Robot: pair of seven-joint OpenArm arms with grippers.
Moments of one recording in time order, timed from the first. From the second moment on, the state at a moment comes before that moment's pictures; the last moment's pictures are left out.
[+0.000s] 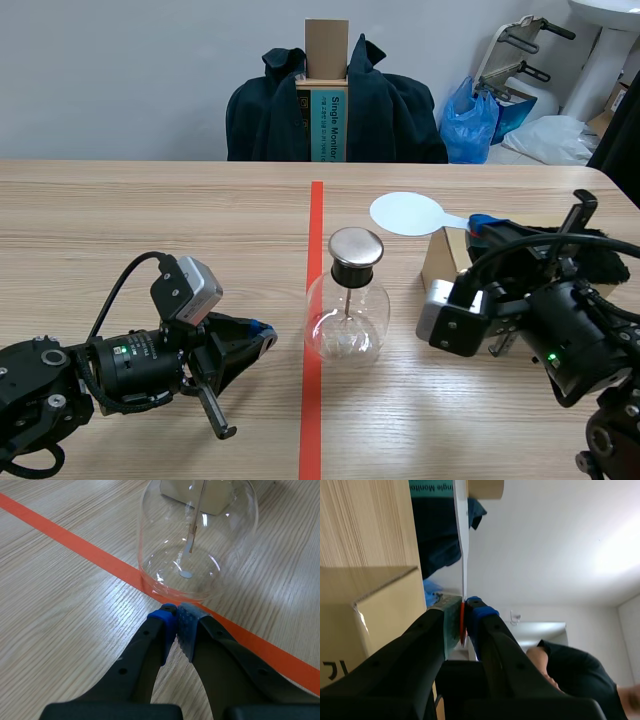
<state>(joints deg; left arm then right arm) -2.3 -23.1 28.7 60.3 -0.2 -34.5 -25.6 -18.2 16.7 -5.6 85.7 -72.7 -22.0 14.8</state>
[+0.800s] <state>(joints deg) -2.3 -23.1 28.7 60.3 2.4 -34.4 -25.6 -18.2 16.7 -5.6 85.7 -72.7 -22.0 16.3</state>
